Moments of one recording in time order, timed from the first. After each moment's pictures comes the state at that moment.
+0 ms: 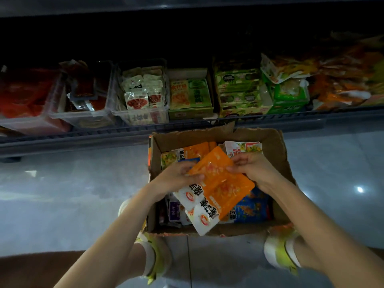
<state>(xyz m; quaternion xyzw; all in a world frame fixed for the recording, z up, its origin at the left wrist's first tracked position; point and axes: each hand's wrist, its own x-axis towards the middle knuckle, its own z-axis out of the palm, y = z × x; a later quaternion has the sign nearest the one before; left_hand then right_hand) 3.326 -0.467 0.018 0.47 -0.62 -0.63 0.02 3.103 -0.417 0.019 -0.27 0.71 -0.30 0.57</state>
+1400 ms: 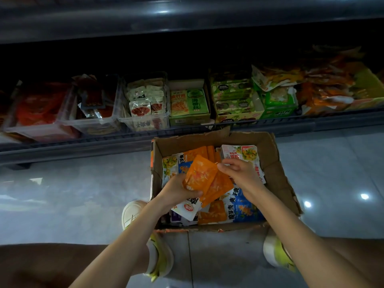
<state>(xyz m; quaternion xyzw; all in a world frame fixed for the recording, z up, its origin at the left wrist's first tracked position) 3.328 -0.433 -0.008 0.52 -0.58 -0.62 0.04 3.129 -0.392 0.007 -0.29 0.72 -0.36 0.52</state>
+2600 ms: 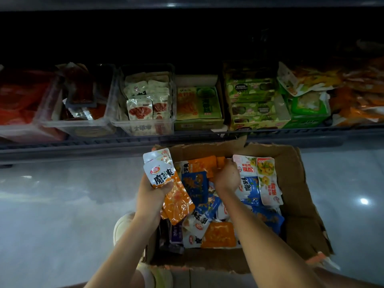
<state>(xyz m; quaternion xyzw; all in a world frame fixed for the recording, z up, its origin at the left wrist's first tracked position) 3.352 -0.475 -0.035 0.66 -0.30 -0.59 0.36 3.170 -0.493 -0.117 -0.32 0.90 -0.17 0.22</state>
